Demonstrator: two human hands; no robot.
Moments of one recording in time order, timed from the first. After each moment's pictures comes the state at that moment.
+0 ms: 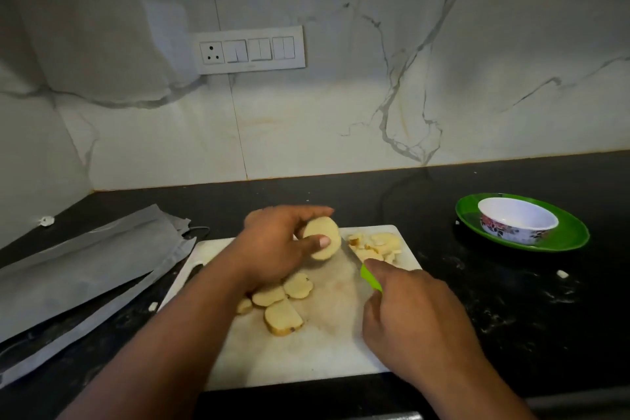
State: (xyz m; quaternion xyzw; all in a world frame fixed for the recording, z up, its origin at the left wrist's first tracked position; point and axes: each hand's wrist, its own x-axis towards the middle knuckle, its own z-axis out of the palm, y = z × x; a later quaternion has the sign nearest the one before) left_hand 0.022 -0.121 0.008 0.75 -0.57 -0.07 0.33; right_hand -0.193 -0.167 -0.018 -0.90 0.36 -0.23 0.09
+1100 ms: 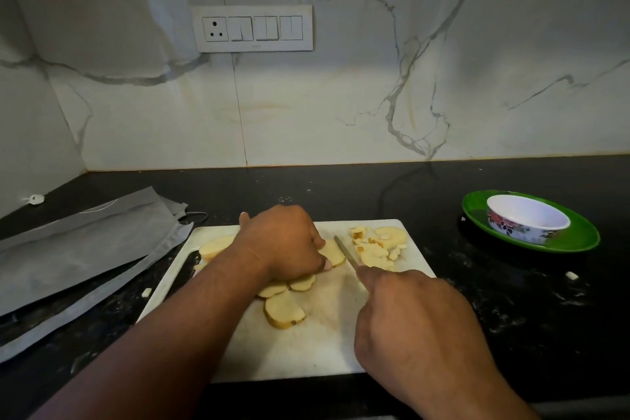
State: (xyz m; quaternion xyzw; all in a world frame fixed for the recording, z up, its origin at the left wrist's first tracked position) left_hand 0.010 -0.135 0.008 0.85 -0.51 -0.05 0.08; right_hand -0.187 -0.148 -0.010 -0.92 0.36 -0.17 0.00
